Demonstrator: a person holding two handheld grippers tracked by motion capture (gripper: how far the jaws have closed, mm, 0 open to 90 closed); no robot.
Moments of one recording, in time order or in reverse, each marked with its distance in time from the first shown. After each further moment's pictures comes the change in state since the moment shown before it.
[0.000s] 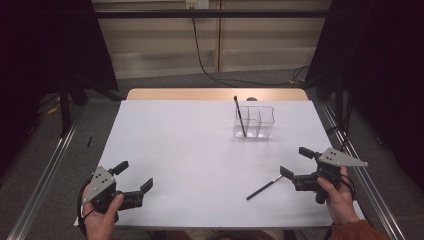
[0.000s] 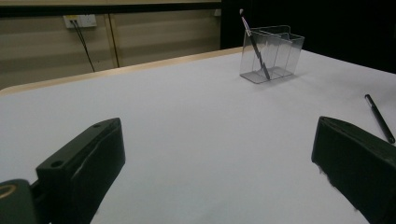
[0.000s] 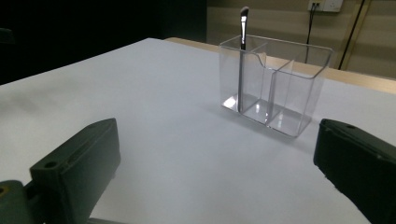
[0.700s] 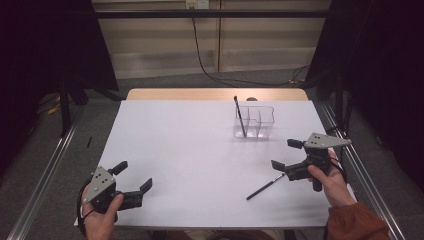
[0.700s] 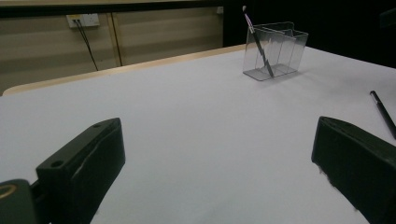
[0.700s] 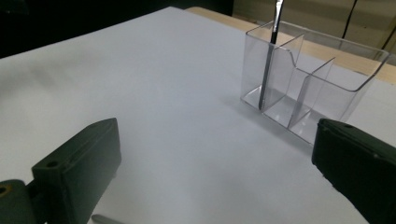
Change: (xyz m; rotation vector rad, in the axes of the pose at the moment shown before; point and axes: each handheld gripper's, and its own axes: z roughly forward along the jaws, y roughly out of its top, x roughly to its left) left arm 0.001 -0.001 -0.001 0.006 0.013 0.007; right arm -0.007 0.032 0.029 0.168 0.111 -0.053
